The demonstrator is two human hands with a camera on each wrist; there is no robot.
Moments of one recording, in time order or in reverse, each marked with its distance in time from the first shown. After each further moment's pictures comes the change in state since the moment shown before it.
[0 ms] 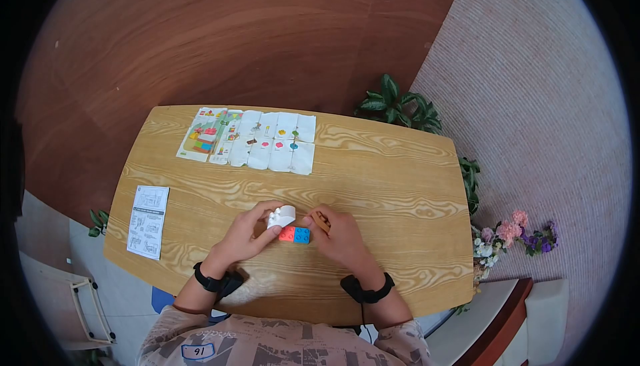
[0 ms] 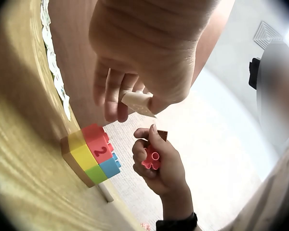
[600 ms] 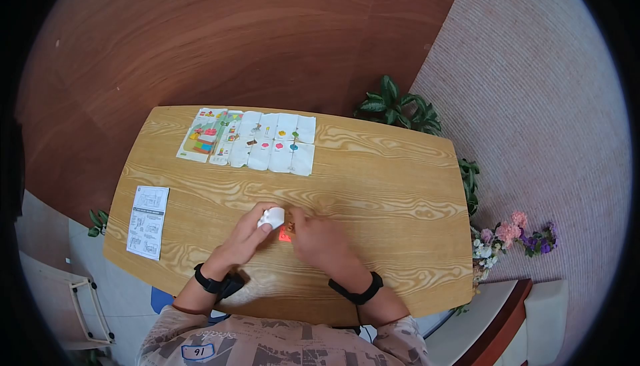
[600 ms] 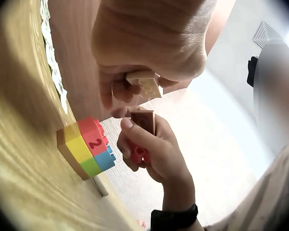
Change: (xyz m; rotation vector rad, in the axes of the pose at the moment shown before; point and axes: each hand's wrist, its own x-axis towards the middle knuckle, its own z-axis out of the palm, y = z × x) left_hand -0.004 -0.007 0.000 -0.200 -0.042 -0.008; right_hand 0.005 -0.012 0.029 -0.607 -0.190 -0.144
